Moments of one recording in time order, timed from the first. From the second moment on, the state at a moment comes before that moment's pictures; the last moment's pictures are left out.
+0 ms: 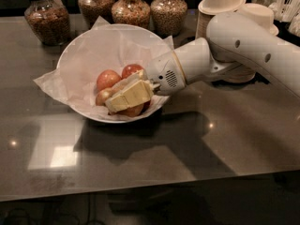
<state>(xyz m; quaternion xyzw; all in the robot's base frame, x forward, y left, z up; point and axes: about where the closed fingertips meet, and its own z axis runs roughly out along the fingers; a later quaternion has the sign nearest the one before) 0.471 0.061 0.911 -0.51 0.65 0.48 0.28</state>
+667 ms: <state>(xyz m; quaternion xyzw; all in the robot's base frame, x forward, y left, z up) 0.489 0.055 0.942 -0.52 0.63 0.50 0.29</state>
